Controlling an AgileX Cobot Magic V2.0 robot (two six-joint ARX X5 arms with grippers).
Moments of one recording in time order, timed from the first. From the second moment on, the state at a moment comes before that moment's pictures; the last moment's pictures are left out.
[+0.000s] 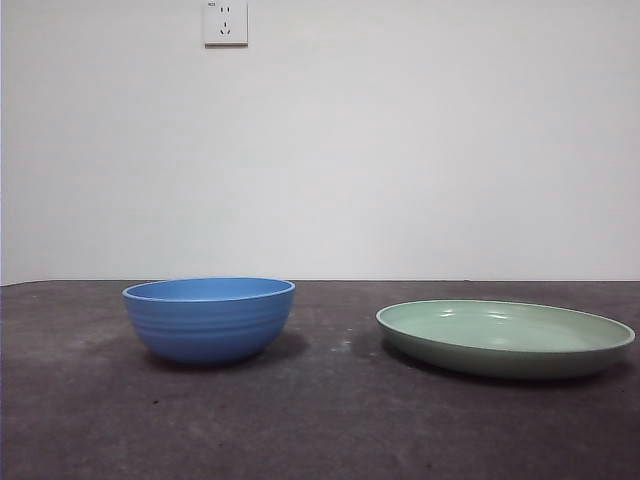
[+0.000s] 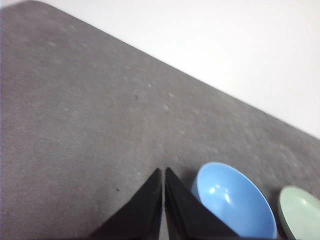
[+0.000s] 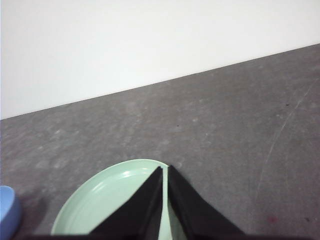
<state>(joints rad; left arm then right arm) 0.04 0.12 0.31 -0.39 0.19 -0.45 0.00 0.09 0.27 -0.29 -0.16 0.32</state>
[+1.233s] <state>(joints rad) -0.20 0.70 0.88 -1.00 0.50 -0.01 0.20 0.73 0.95 -1.11 -0.47 -0.11</state>
